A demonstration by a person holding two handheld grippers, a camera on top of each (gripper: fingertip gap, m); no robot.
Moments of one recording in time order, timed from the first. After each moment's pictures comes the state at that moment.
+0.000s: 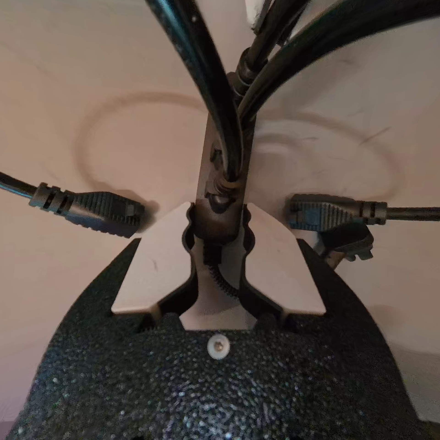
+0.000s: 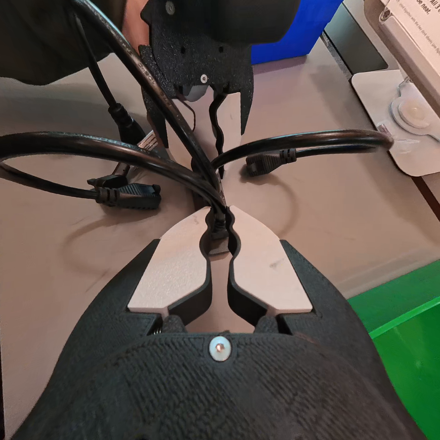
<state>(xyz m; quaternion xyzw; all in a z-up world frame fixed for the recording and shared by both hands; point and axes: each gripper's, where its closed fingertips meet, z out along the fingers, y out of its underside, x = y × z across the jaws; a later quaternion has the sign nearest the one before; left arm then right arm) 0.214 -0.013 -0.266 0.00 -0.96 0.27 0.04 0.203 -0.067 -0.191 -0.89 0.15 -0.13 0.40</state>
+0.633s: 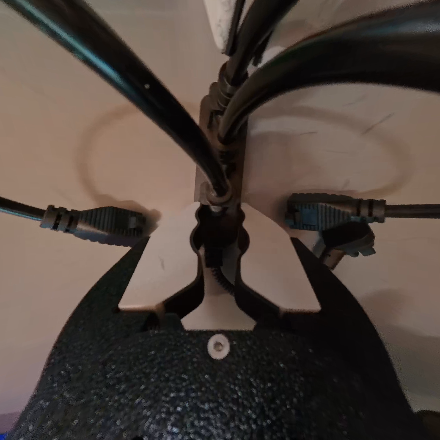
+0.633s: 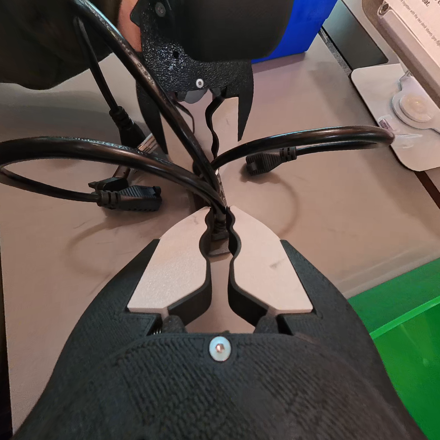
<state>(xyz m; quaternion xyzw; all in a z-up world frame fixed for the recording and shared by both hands) 0.212 -0.018 -0.263 -0.04 -0.97 0.24 0.03 0.203 -0.068 -0.192 -0.89 0.16 -0.12 0.40</state>
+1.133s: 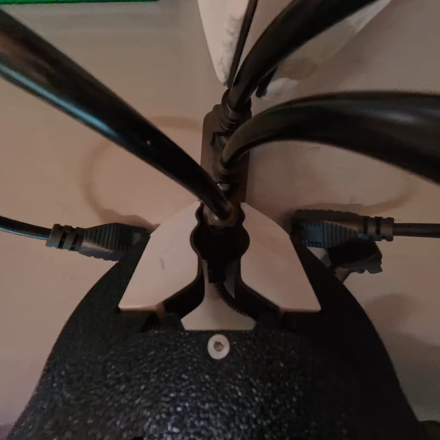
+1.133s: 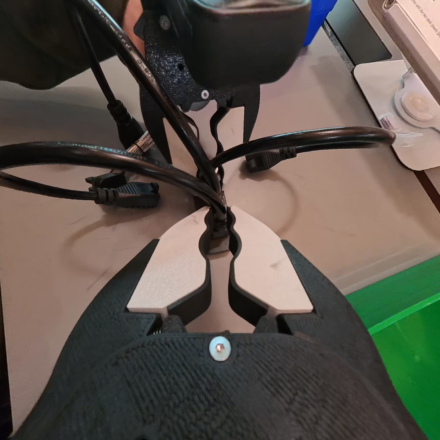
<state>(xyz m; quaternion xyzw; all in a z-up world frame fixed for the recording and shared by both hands) 0.214 -0.032 -0.265 -0.04 -0.97 0.24 0.02 0.204 -0.069 -0.193 -0.90 0.16 -0.13 0.39</state>
